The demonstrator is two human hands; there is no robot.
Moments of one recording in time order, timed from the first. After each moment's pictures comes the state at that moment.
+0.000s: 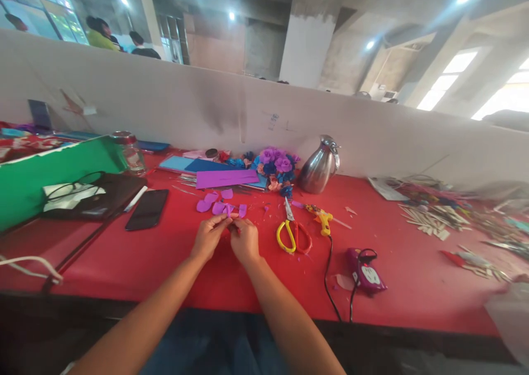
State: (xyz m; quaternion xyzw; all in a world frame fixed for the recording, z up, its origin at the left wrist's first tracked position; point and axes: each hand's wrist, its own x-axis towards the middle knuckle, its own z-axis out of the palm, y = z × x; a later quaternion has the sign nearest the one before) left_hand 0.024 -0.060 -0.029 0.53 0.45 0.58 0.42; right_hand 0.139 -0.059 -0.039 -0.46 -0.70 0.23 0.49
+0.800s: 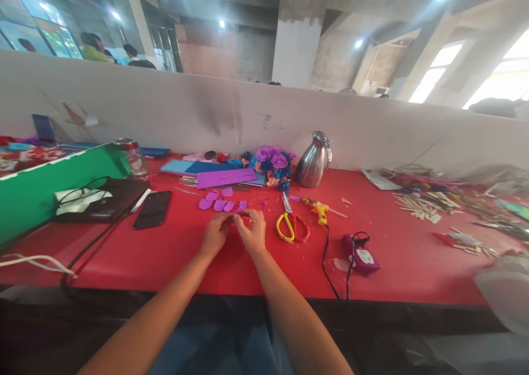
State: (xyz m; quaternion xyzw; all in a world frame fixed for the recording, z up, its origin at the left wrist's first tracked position) left_hand 0.021 -0.061 -0.047 0.70 0.47 0.51 0.14; right_hand 0.151 -0.073 -0.030 -0.45 -0.62 0.22 0.61
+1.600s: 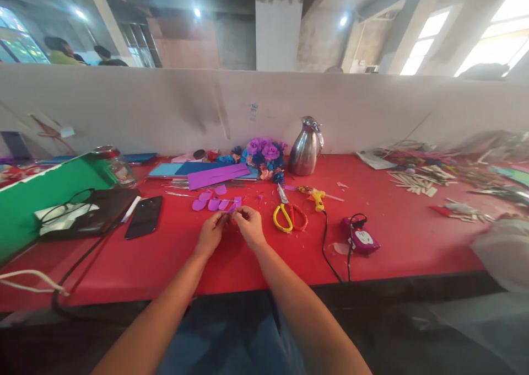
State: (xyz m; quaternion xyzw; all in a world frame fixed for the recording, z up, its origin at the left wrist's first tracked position) left_hand 0.023 -0.065 -0.033 0.65 0.49 0.49 0.32; right_hand 0.150 -0.063 -0.032 -0.39 -0.50 0.47 0.61
